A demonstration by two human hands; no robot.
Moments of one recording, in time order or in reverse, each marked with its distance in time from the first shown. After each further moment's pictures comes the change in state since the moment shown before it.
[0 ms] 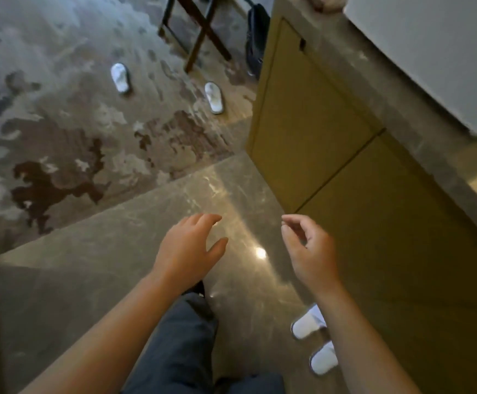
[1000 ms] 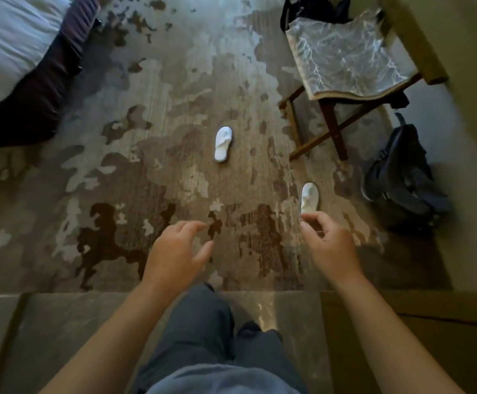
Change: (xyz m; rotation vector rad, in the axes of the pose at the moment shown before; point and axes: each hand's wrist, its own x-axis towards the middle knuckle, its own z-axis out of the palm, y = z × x) left_hand 0.451 -0.242 -0.274 -0.091 0.357 -0.511; right_hand 0.591 -0.259 0.245 -0.164 -0.435 -0.243
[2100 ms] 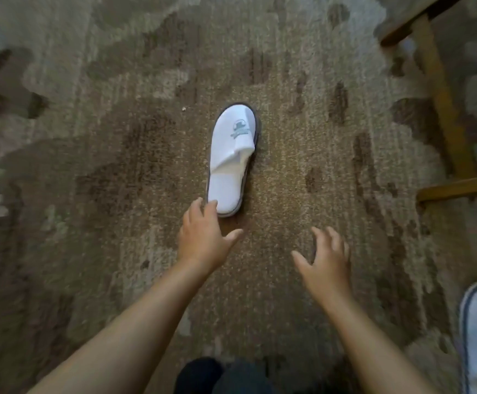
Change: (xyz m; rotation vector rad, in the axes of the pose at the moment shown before) left_hand 0.750 -0.360 0.445 0.118 -0.191 -0.347; right_hand 0.703 0.389 0.439 -0.384 -0.148 0.335
